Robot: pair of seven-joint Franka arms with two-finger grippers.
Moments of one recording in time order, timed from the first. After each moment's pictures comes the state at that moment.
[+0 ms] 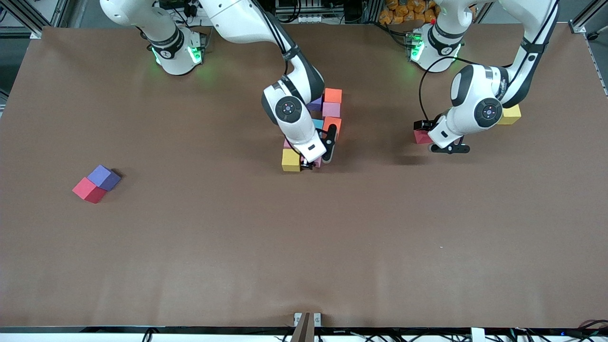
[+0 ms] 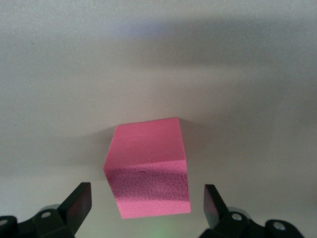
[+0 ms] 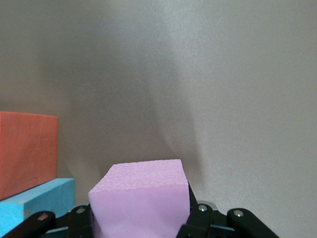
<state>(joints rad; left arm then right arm) 0.10 0.12 -0.30 -2.53 -0.08 2.30 -0.11 1.14 0.76 -0.32 -1.64 0.56 2.45 -0.85</state>
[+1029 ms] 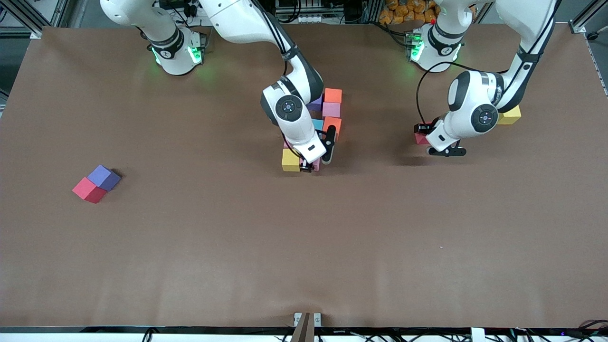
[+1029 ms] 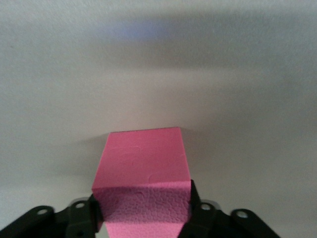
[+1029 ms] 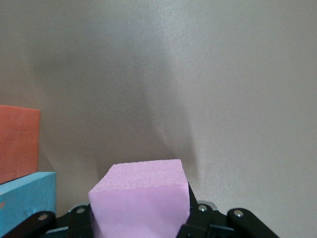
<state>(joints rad) 0.11 0.18 -0.29 -2.51 -0.08 2.34 -0.11 1.14 0.76 -0.34 -1.64 0.52 2.47 -0.85</state>
